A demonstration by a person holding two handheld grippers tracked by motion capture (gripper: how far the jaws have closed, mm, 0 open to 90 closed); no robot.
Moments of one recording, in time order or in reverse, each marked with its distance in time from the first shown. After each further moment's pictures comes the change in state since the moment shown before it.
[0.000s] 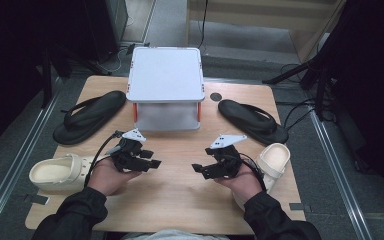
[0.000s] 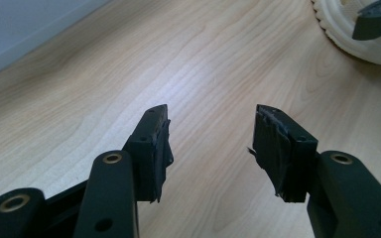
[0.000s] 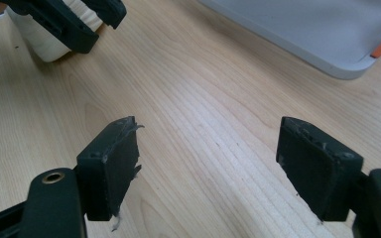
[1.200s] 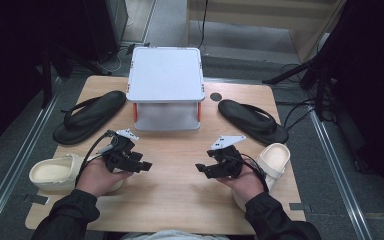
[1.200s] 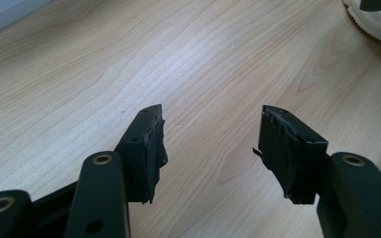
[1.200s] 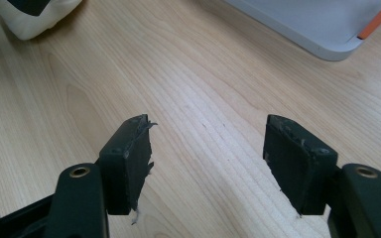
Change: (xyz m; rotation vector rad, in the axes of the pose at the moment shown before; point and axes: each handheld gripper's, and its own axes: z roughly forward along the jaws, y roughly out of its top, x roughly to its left) left arm 0.007 -0.004 -0.017 0.115 0.039 -0.092; right arm -0.003 -0.003 -0.001 0.063 -0.047 -0.010
